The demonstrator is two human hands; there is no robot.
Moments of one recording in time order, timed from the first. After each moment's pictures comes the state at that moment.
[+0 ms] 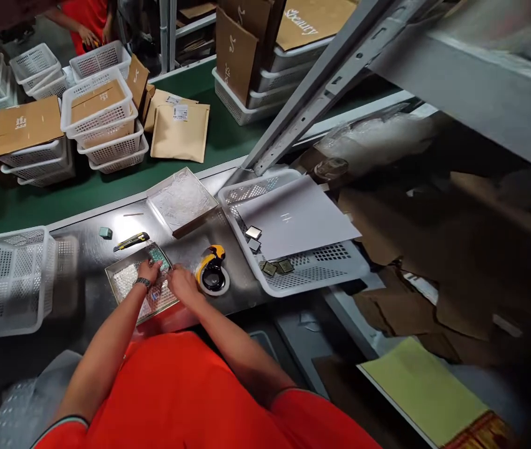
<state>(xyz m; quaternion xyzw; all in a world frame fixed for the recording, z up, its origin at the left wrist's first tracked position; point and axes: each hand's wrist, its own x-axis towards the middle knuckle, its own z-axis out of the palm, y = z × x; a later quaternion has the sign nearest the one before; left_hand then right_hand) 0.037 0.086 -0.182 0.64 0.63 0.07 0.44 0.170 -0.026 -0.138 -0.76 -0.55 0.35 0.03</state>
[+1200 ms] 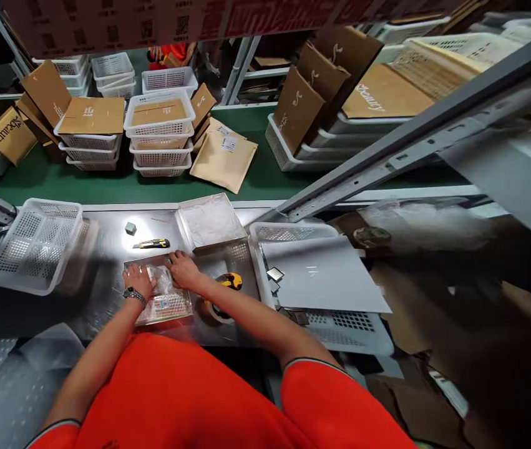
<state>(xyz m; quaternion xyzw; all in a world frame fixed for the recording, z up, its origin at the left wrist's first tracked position) -0.024 0.040 -0.127 0.72 0.67 -0.06 0.15 0.184 0.060 -0.108 -0.52 -0.83 0.18 -0.08</state>
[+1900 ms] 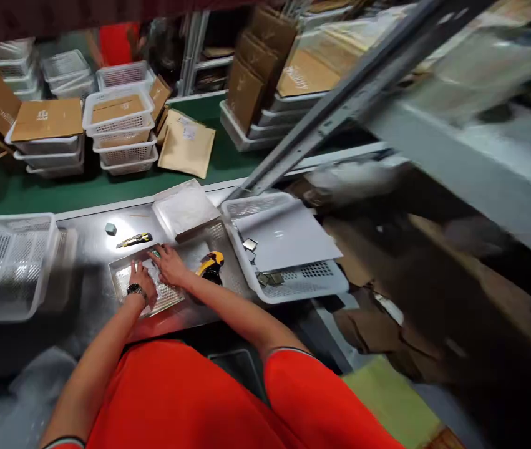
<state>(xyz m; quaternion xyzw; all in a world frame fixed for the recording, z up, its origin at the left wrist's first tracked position) -0.006 0.050 -0.152 0.86 0.44 -0.11 0.24 0.172 0.035 -0.126 -0.61 -0.77 0.20 -0.01</state>
